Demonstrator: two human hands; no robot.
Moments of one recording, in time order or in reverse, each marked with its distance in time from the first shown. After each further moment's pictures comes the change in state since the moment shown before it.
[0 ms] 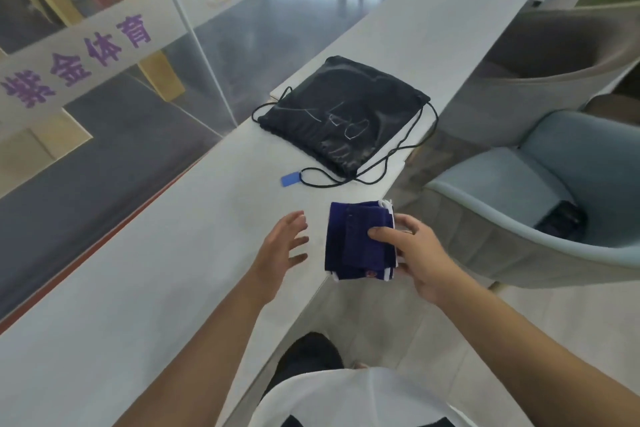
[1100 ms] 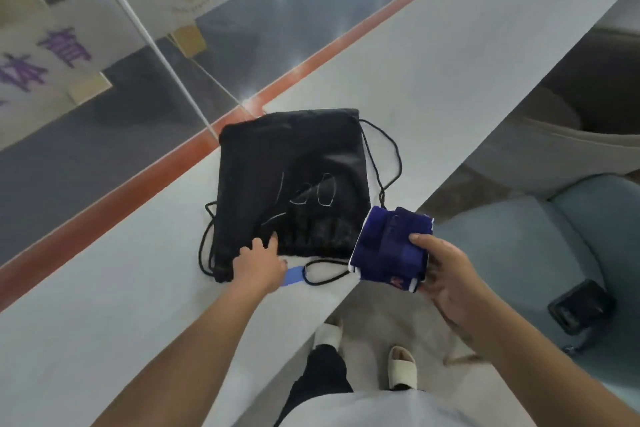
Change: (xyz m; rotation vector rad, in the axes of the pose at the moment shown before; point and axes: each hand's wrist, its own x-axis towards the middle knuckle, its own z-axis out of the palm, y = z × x) left_hand 0.197 0.027 0.020 1.511 0.098 -0.371; right_hand 0.182 -0.106 -0.081 0.084 0.016 0.215
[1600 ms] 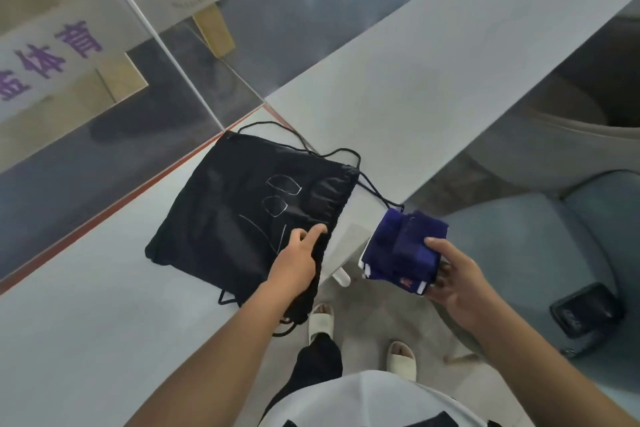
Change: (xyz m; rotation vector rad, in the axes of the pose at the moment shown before) left_hand -0.059 0.092 0.018 -0.501 0.163 0.198; right_hand -0.001 0.008 -0.077 0.037 -0.045 0.045
